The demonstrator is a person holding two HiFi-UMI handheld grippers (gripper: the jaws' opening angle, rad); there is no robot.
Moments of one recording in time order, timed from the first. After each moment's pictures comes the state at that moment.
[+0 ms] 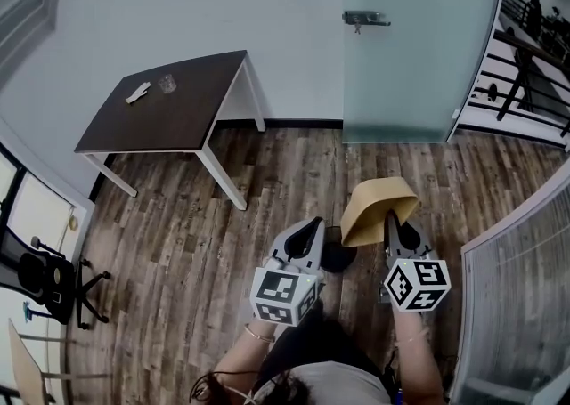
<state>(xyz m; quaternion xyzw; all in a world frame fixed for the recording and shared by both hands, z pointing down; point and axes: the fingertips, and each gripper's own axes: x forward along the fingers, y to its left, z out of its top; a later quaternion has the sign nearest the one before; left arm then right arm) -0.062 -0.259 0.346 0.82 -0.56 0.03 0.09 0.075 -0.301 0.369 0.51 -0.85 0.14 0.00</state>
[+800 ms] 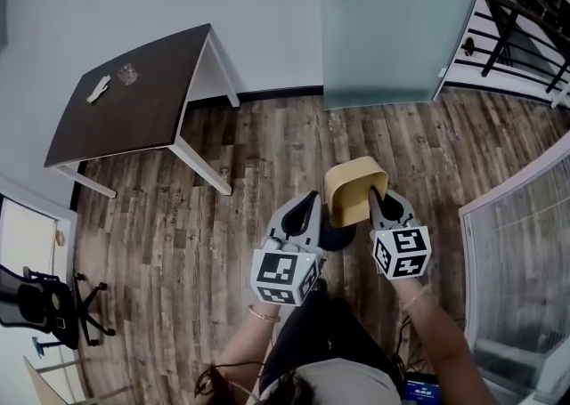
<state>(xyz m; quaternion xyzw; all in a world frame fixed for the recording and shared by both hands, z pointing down) -0.113 -0.377 0.417 0.84 -0.53 0.01 0.11 0.005 -0.413 0.486 0.52 -0.84 0.12 0.11</state>
